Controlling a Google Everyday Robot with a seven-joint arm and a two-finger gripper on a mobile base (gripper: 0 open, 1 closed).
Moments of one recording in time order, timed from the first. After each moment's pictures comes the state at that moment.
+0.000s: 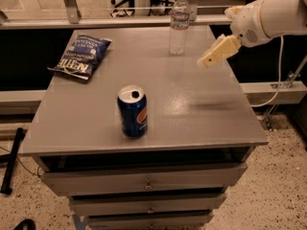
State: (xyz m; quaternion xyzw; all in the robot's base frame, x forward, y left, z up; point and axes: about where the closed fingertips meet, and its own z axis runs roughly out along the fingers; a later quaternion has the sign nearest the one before) arm 0.647 -0.171 0.952 -0.50 0.74 0.08 0.45
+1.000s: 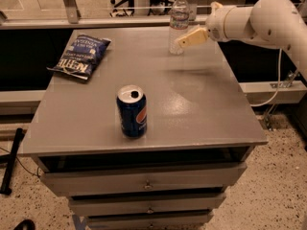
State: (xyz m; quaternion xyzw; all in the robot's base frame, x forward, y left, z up) arm 0.791 -0.147 0.930 -0.39 0.71 0.08 0.58
